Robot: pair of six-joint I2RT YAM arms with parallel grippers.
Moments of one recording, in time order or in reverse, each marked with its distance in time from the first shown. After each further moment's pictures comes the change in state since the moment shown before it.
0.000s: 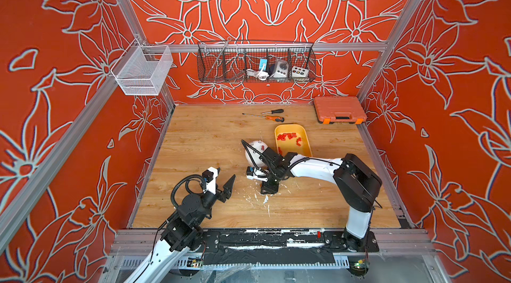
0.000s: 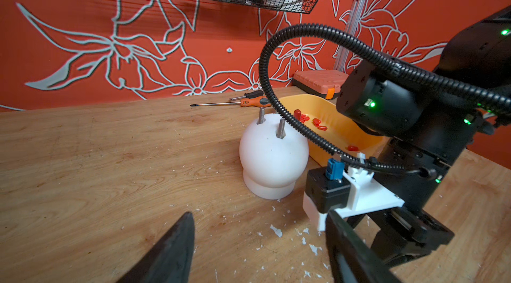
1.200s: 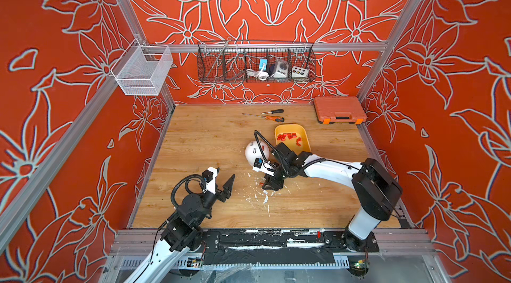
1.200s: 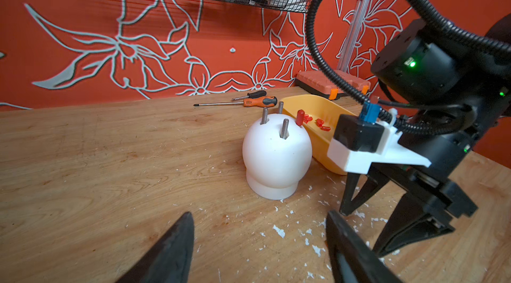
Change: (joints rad) left arm 0.000 0.002 0.000 0.001 -0.014 0.000; right arm -0.090 -0.142 -0.123 0.138 -0.105 0.043
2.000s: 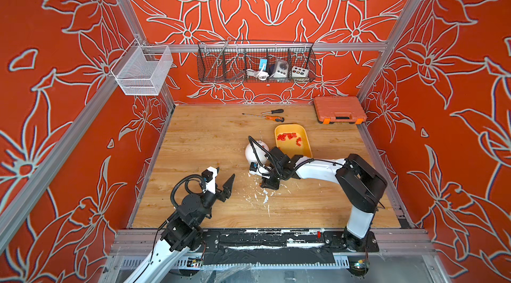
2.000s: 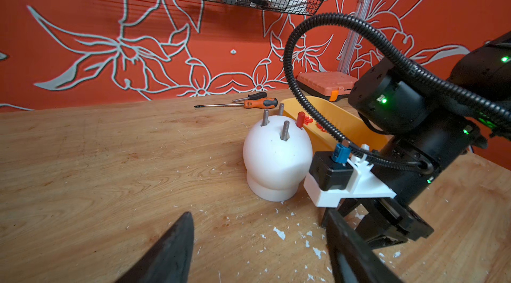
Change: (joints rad) left arm 0.000 0.002 0.000 0.008 -0.004 0.000; right arm 0.037 0.112 0.006 0.114 0.107 -0.060
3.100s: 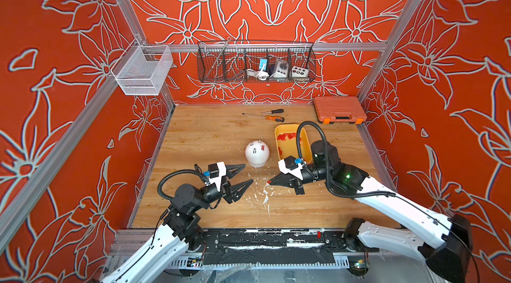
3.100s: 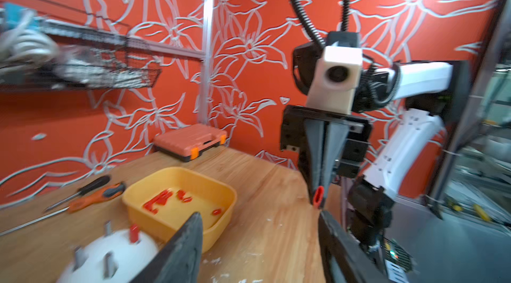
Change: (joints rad) left arm 0.001 0.418 0.220 0.487 0.718 -0.121; right arm -0.043 -0.806 -0.196 0.092 -0.560 0.107
